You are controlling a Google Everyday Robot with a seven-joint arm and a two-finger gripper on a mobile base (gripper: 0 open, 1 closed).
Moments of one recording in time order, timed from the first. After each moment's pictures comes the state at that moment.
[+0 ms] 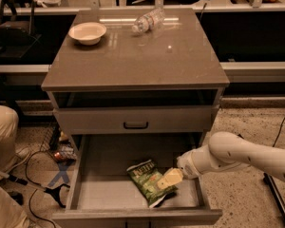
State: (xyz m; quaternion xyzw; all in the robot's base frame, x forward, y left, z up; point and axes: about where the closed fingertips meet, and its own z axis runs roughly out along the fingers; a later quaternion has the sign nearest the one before) arm 0.485 -0.099 0.511 -0.36 0.86 0.30 0.19
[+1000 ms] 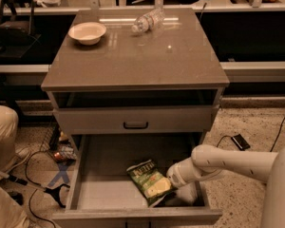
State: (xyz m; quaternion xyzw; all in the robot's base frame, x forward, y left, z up) arm 0.489 -0.074 0.408 -0.31 0.89 0.30 0.14
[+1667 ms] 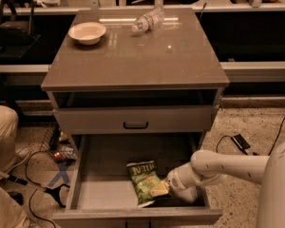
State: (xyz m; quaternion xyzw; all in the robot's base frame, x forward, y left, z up) arm 0.481 -0.073 0.383 -0.29 0.90 0.31 0.13
